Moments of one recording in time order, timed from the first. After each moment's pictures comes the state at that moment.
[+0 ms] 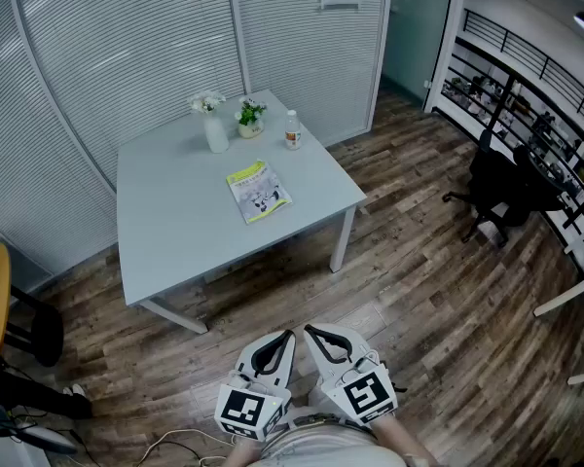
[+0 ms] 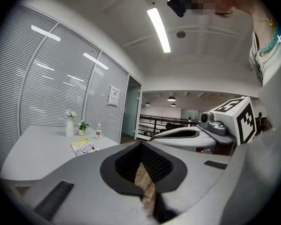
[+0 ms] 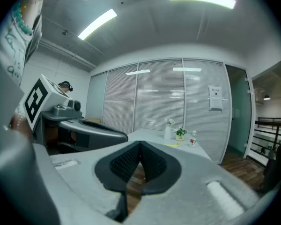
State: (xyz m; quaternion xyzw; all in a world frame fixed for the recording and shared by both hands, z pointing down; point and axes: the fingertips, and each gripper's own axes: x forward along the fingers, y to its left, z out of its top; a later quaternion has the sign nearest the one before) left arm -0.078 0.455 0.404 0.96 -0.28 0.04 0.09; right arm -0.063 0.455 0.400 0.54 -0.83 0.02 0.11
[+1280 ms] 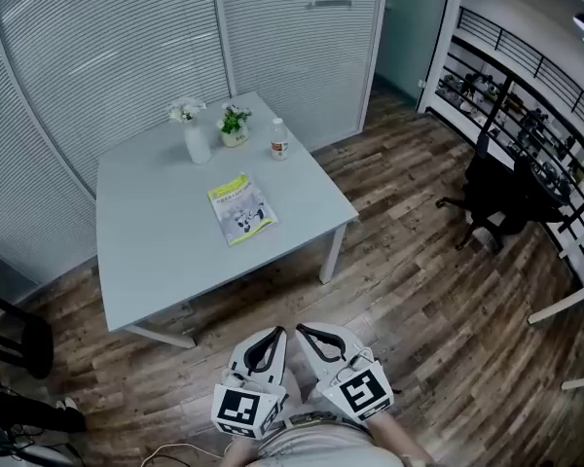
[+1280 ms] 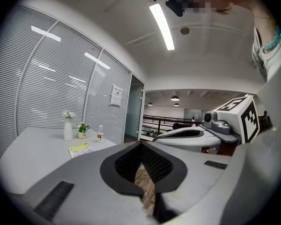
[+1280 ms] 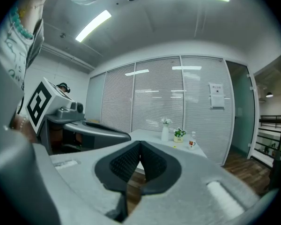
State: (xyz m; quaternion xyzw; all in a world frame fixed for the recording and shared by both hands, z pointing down) left arm -0.019 0.349 0.417 0.95 -0.29 0.04 0.09; right arm -0.005 0.357 0.415 0.53 -0.84 0.02 0.10
